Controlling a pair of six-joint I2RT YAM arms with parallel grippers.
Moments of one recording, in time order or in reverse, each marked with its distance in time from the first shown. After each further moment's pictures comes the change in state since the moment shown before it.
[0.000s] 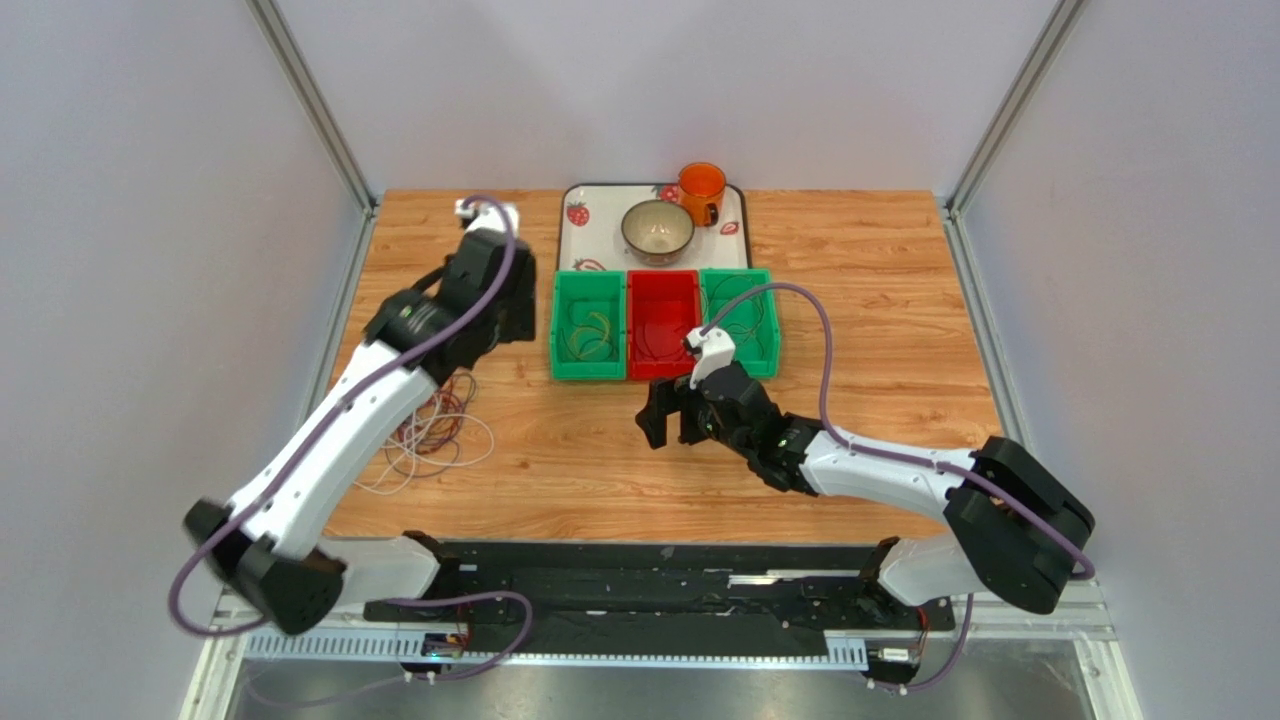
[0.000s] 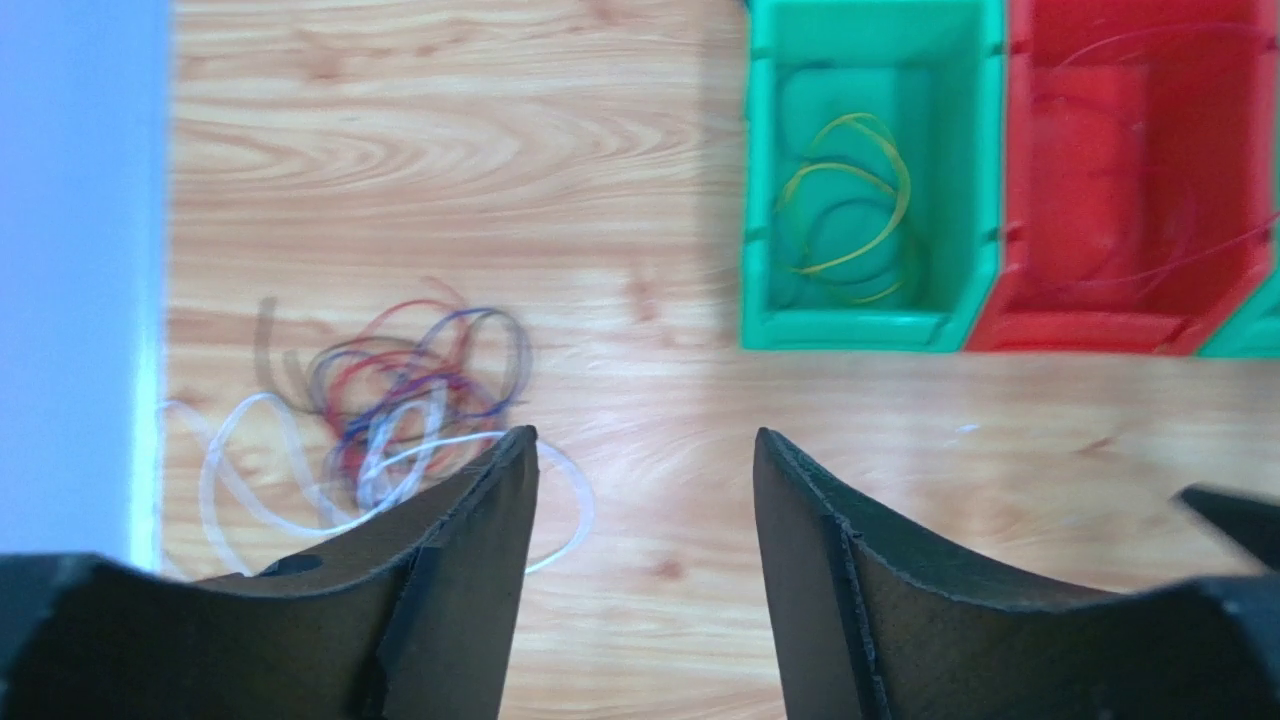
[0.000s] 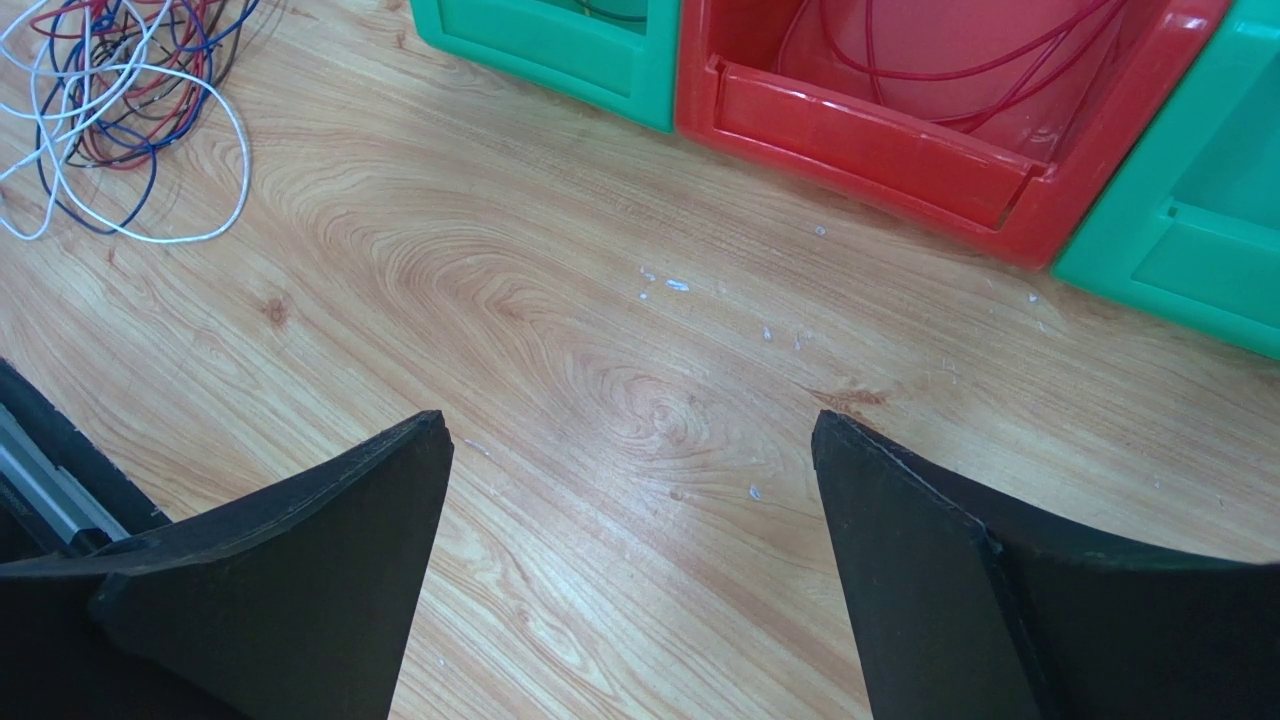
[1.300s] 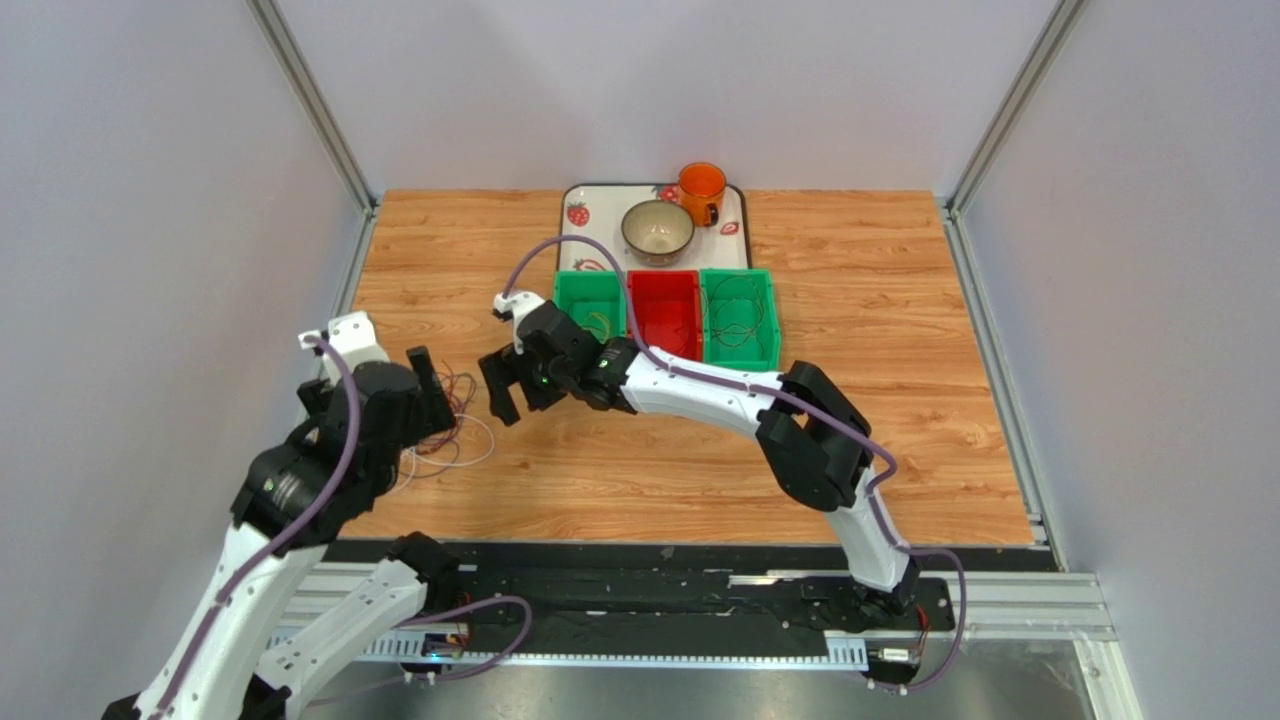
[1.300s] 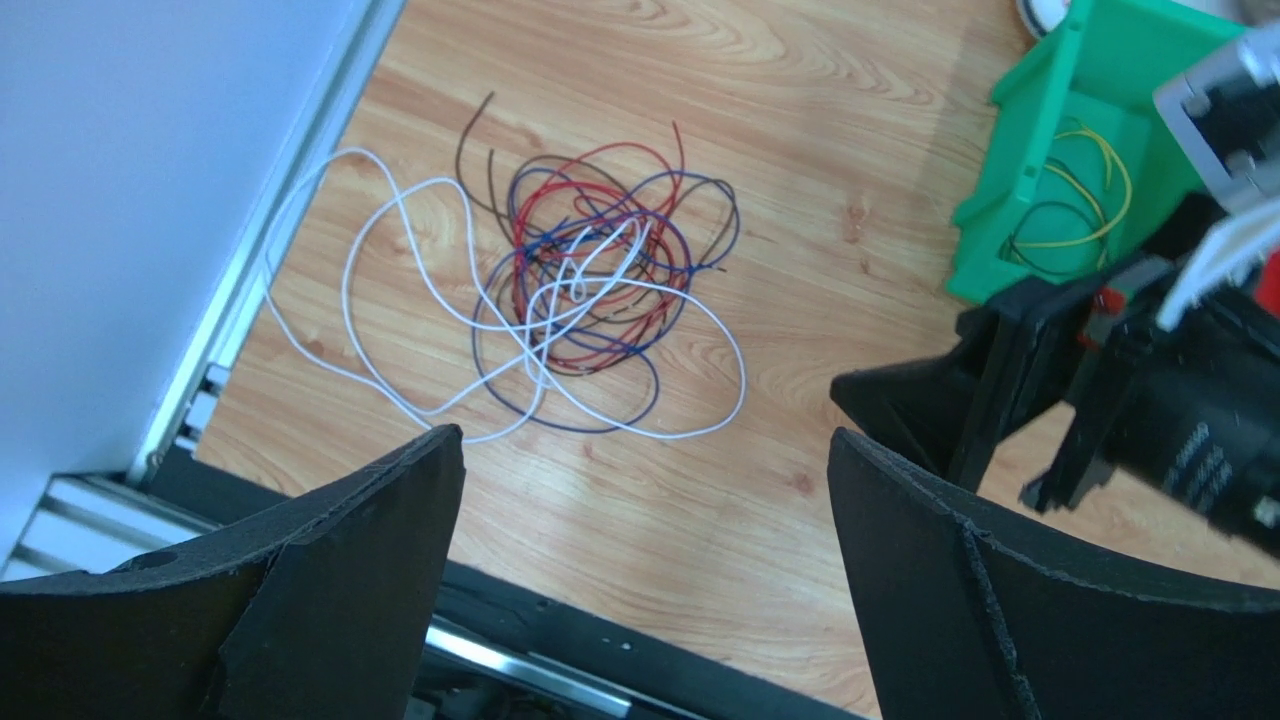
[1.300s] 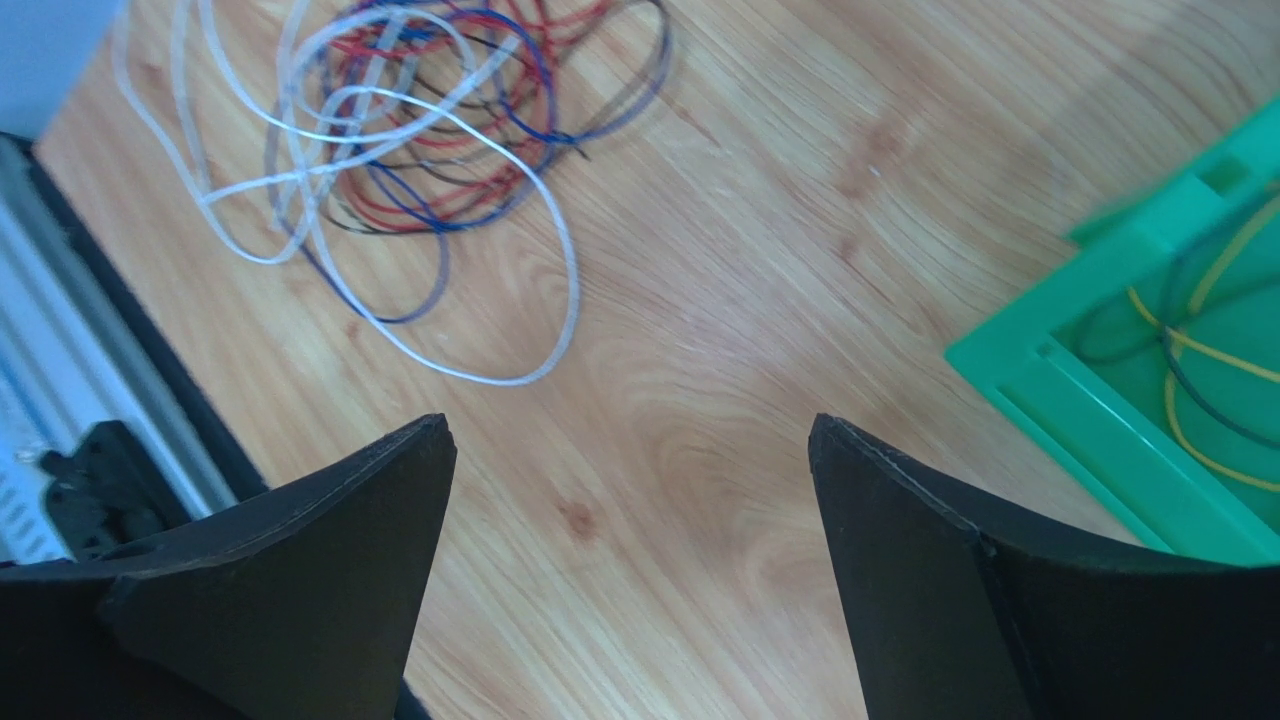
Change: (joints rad) left arm 0.029 -0.694 -0.373 -0.248 -0.204 -0.224; right arm 0.151 0.755 1.083 -0.476 -0.191 -0.087
